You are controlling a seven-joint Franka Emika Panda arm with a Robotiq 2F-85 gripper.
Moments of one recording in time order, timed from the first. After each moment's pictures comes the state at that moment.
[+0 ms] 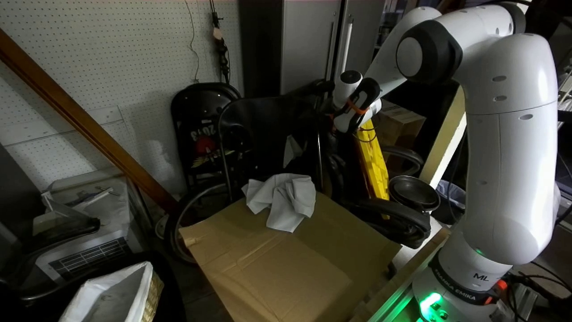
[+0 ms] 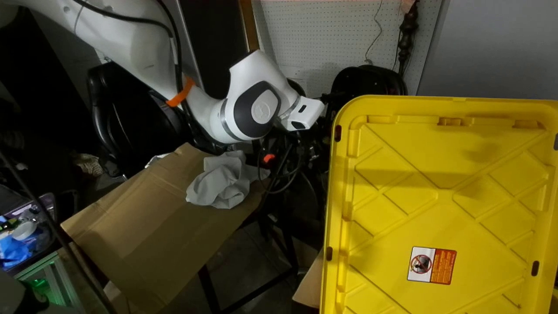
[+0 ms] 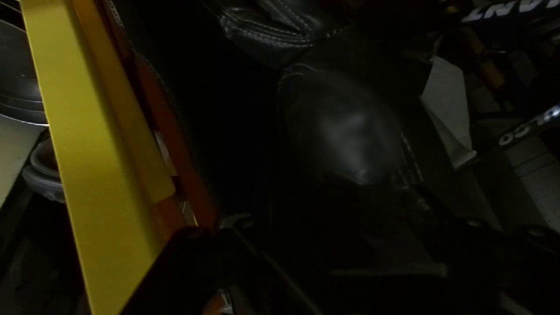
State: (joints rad) arm 0.07 0.45 -0.49 -2.04 -0.38 2.97 0.97
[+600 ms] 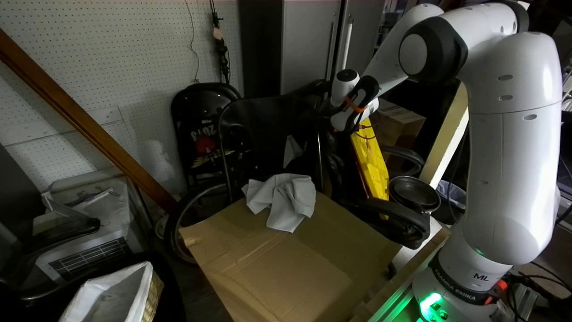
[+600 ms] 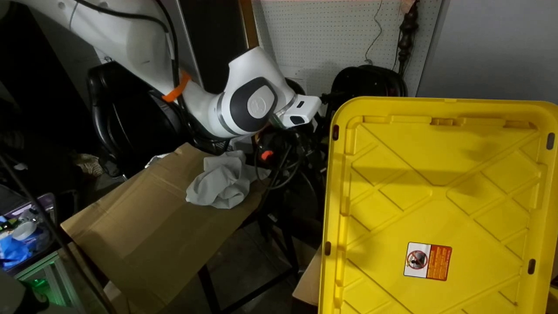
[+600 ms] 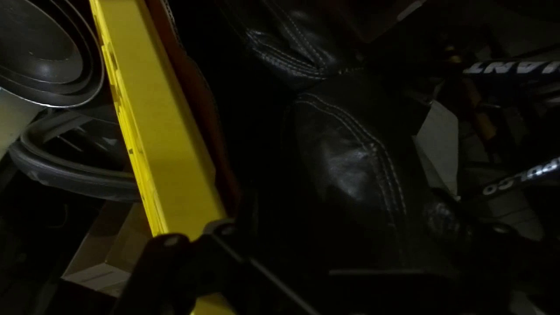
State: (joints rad) arm 0.07 0.43 -0.46 -2.04 -0.37 2.89 0.81
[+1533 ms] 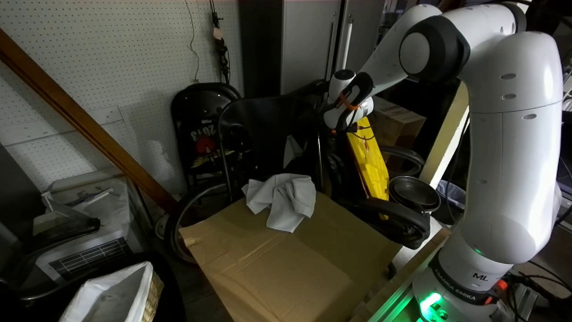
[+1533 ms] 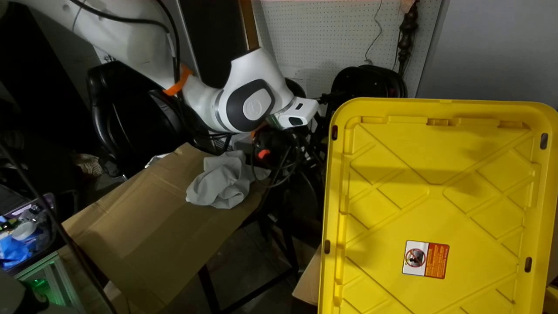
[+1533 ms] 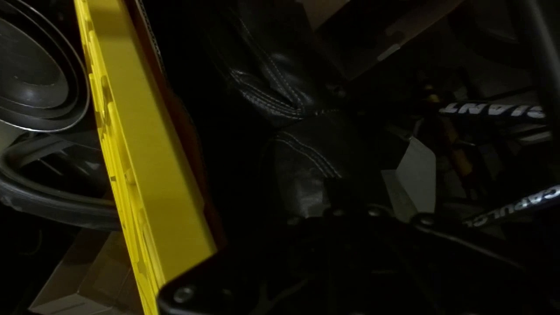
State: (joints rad) arm 0.04 0.43 -0.39 -2.03 -0.23 2.83 0.66
